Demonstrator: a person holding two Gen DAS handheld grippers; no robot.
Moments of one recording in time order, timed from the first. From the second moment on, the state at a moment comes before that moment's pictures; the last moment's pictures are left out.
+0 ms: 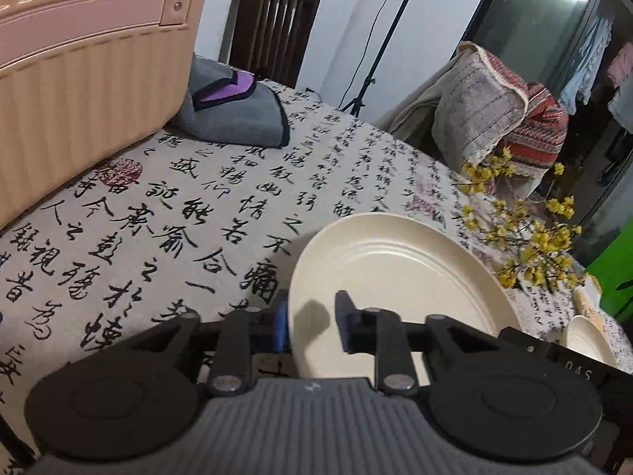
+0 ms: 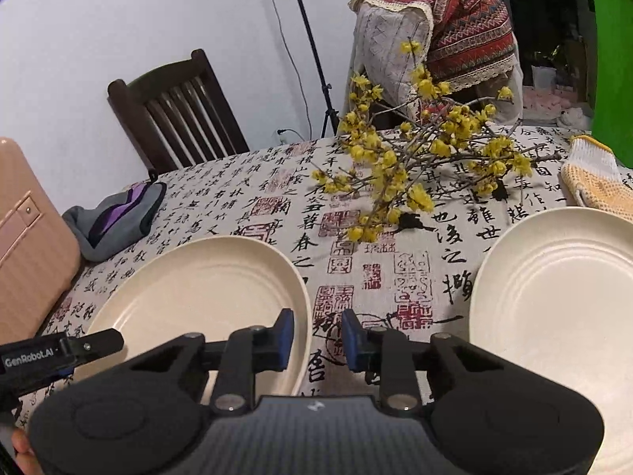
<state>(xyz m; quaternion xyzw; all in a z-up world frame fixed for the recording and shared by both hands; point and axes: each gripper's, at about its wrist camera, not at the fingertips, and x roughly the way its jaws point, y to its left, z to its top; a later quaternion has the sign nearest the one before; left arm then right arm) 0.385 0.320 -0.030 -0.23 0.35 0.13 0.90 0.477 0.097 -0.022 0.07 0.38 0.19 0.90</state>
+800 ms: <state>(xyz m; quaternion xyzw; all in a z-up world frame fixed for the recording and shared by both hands) 0.388 0.316 -0.029 -0.20 0.36 0.14 0.90 0.460 0.106 -0.018 -0.01 0.38 0.21 0.90</state>
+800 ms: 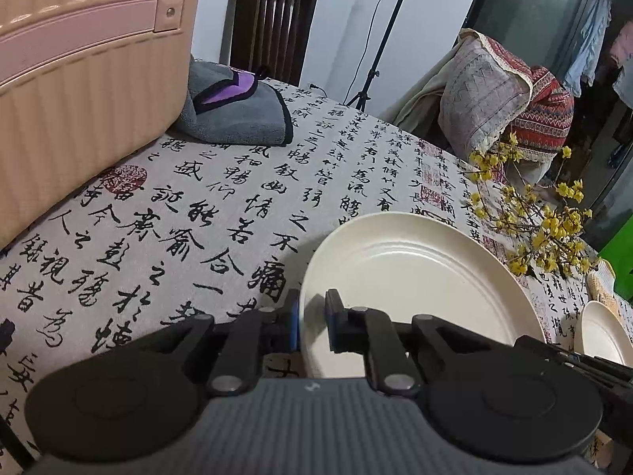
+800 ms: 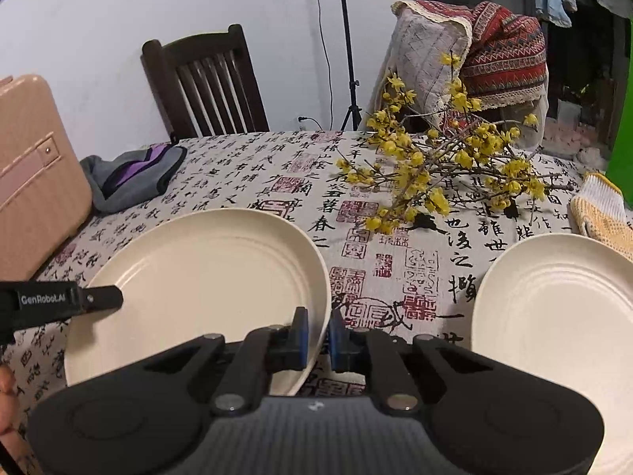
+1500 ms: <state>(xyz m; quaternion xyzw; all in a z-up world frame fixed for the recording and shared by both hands) 0.390 0.308 -0.025 -0.16 0.36 0.14 0.91 0.460 0.109 -0.017 -0.03 0.38 0.21 0.90</state>
